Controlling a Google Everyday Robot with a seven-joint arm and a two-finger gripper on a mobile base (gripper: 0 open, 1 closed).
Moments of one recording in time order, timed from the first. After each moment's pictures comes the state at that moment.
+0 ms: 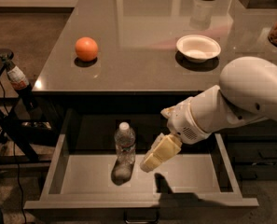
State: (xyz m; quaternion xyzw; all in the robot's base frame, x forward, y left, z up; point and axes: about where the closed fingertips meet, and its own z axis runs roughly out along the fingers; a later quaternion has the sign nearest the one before) arm 0.430 -0.047 0.794 -0.52 0.78 0.23 0.25
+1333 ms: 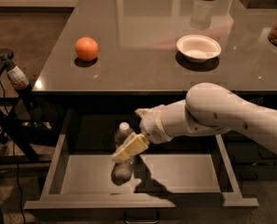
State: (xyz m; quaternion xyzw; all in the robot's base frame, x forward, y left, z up) arm 0.480 0.029 0.746 -0.51 0.74 0.29 0.34
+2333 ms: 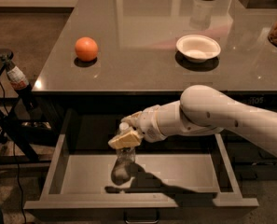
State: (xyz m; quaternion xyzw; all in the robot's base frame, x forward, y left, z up) arm 0.494 0.043 0.735 -0.49 0.73 0.31 0.35
